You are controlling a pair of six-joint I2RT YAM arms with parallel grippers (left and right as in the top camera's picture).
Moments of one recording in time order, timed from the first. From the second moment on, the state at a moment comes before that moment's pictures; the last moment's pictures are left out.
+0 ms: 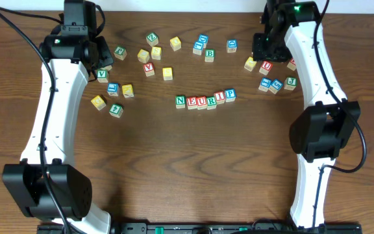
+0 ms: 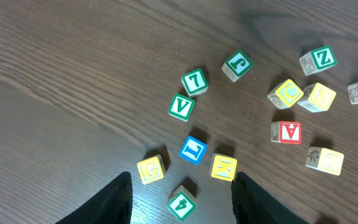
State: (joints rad) left arm -0.02 1.75 1.70 -0.98 -0.22 -0.35; right arm 0.14 2.30 2.30 -1.33 -0.01 0.19
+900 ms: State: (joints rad) left arm -0.02 1.75 1.70 -0.96 -0.21 -0.35; right arm 0.22 2.30 2.30 -1.25 -0.05 0.19
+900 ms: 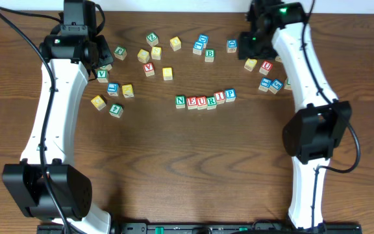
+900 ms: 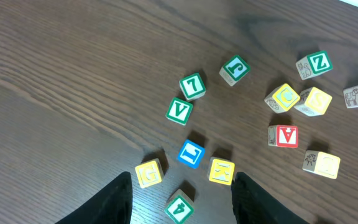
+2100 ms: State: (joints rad) left arm -0.26 2.07 1.70 -0.68 -0.06 -0.54; right arm 0.14 2.30 2.32 -1.33 -0.09 0.18
